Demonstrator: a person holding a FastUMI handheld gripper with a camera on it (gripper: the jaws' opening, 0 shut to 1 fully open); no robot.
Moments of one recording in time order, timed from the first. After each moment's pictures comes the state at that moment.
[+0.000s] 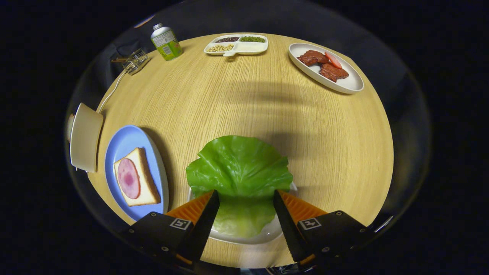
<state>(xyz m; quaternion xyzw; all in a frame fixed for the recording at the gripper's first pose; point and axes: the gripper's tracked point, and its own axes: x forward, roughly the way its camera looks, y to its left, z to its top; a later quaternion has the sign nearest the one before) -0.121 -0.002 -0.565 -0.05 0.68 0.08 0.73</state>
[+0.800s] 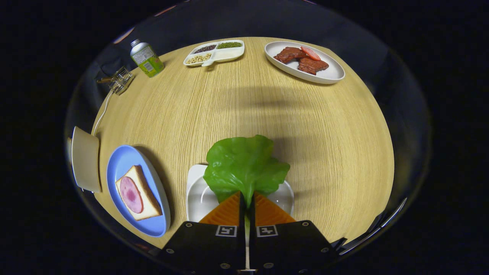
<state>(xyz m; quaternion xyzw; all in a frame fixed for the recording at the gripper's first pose) -0.110 -0.006 -0.567 0.01 0.65 0.04 0.76</state>
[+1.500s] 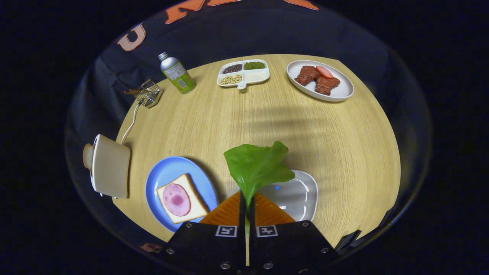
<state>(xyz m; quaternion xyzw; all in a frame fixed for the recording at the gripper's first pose) -0.104 0.060 -0.498 0.07 0.62 0.07 0.78</state>
